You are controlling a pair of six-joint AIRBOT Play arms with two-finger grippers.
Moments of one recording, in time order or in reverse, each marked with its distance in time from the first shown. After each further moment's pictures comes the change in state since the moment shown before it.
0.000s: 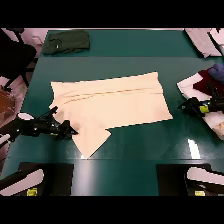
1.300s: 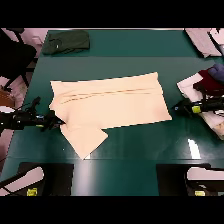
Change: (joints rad) left arm 0.236 0.001 0.150 0.055 -0.134 0.040; right arm 0.069 -0.129 0.000 0.069 0.009 -0.021
